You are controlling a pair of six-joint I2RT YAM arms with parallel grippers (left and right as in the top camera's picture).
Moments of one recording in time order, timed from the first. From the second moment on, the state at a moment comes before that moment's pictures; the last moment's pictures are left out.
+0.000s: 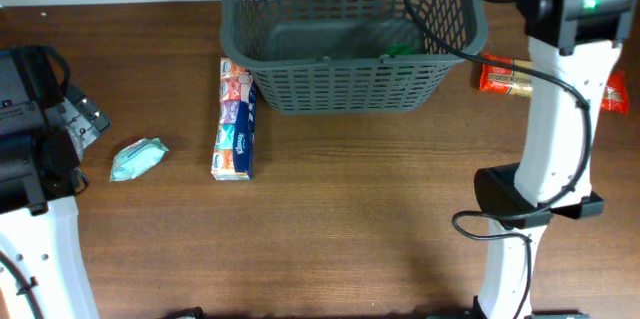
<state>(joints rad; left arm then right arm) 0.25 1.33 1.73 -1.34 -0.44 -0.41 0.16 2.23 3.09 -1.19 -0.21 -0.04</state>
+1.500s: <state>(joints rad) 0.25 1.33 1.73 -1.34 -0.44 -0.41 0.17 2.33 2.62 -1.13 -0.10 0.02</state>
